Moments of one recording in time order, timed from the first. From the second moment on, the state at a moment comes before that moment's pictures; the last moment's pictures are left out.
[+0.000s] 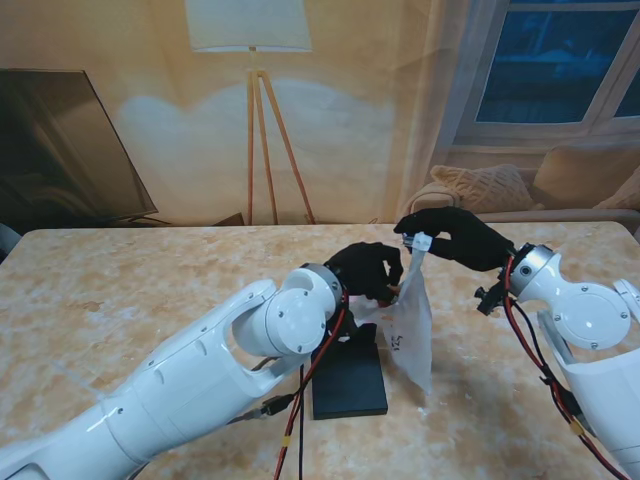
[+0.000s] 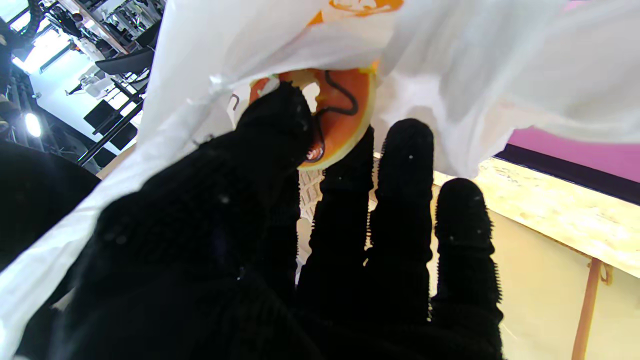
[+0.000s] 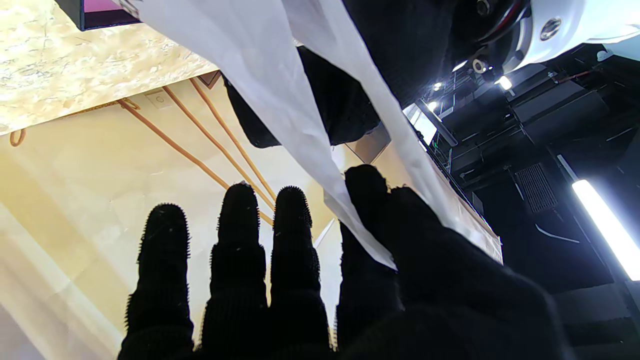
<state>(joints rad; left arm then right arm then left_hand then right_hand) 1.01 -1.24 -0.63 -1.63 0.25 0.46 -0.07 -1.40 -1.02 1.45 -1.68 -0.15 -0.35 0.46 0.91 -0.76 0.80 -0.28 0.68 -0.02 1.21 0.77 1.09 0.16 0.49 0.75 0.95 0.21 0.74 0.90 0.34 0.29 1.12 0.78 0.68 -0.23 0.67 -0.21 0.72 -0.20 0.93 1.00 0.70 0.06 0.34 0.40 0.65 0.07 0.30 0.36 0.24 0.27 0.93 0.22</state>
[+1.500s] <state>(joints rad) 1.15 -1.16 -0.82 -1.70 0.38 0.27 -0.15 -1.44 -1.02 1.49 -1.71 -0.08 -0.33 0.49 0.70 -0.35 0.60 -0.13 0.65 0.29 0.28 0.41 0.56 0.32 0.39 0.46 0.46 0.34 0.47 0.79 0.10 0.32 0.94 0.78 0.68 -0.23 0.67 -0.21 0.72 -0.20 0.93 1.00 0.78 0.03 0.38 0.45 0.71 0.04 0.31 0.36 0.29 0.24 0.93 0.22</state>
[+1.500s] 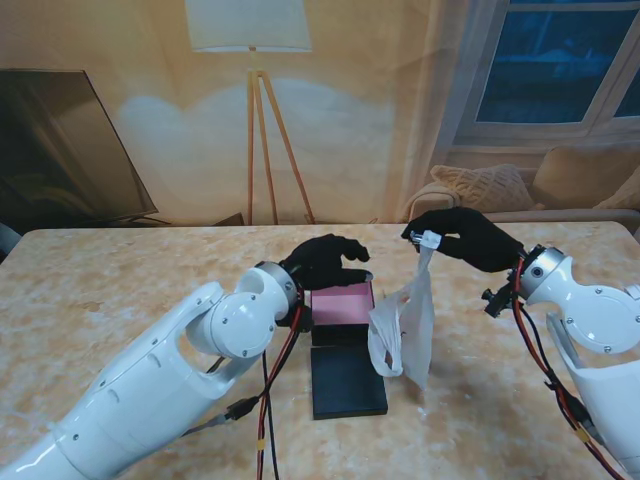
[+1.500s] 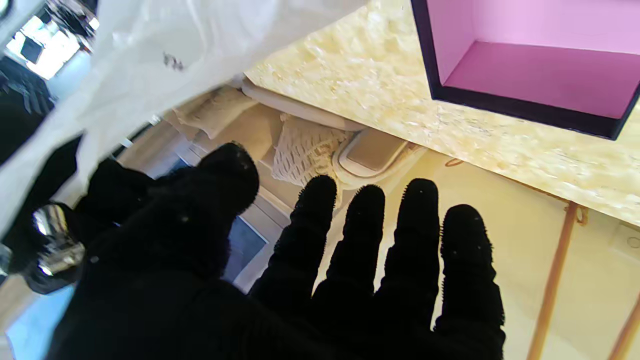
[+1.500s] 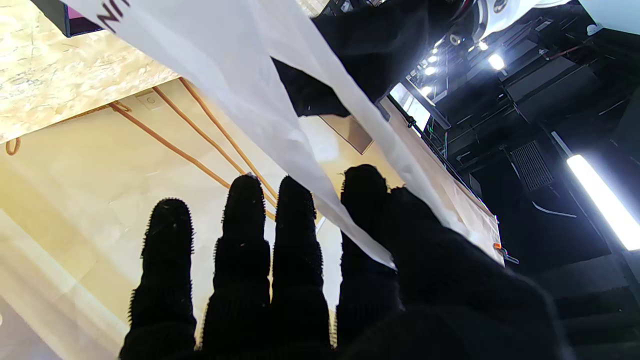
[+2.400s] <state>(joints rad) 1.38 -1.06 -0.96 -1.72 0.44 -0.11 -0.29 -1.44 -1.02 1.49 -1.70 -0.09 -0.33 0.49 0.68 -0.58 0.87 -0.13 0.52 0.14 0.27 0.40 0.49 0.27 0.61 0.83 0.54 0.24 0.82 1.21 0.18 0.30 1.04 0.85 0.68 -0.23 0.67 -0.21 0.72 -0.20 0.93 1.00 0.79 0.03 0.38 0.49 0.71 0.04 0.31 0.36 0.29 0.24 0.93 0.22</state>
